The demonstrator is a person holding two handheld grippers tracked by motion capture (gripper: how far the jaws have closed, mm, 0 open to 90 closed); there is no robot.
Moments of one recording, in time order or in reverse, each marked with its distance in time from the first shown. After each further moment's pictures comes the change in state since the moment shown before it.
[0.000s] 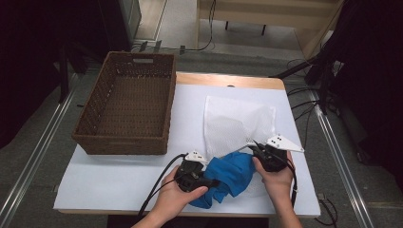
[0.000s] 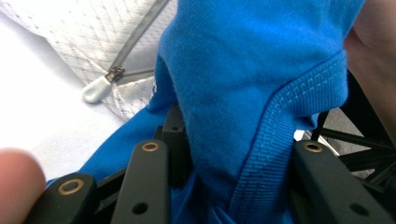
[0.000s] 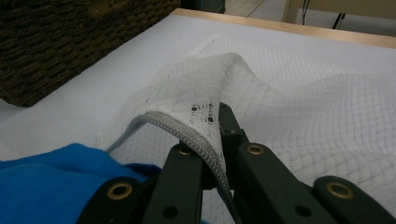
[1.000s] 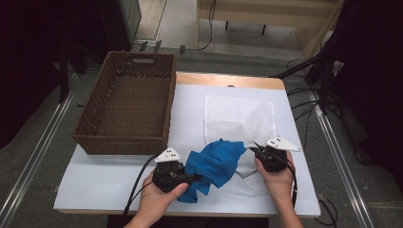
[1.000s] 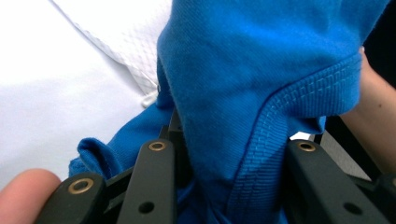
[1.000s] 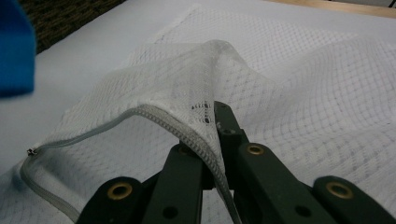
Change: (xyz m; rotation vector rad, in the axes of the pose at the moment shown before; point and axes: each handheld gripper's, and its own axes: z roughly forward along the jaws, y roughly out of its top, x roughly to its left) left arm 0.016 -0.021 -0.046 -0.155 0.003 -0.044; right arm -0.014 -0.016 0.011 0.074 -0.043 0.010
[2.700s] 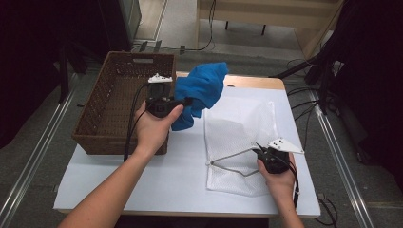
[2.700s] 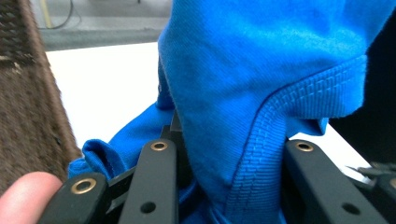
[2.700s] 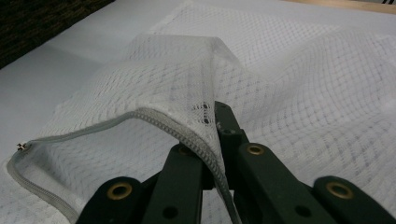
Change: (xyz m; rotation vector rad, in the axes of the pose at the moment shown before) left arm 0.052 0.160 -0.028 -0.171 0.296 -0.027; right arm -0.005 -0.007 -0.003 -0.003 -0.015 0.011
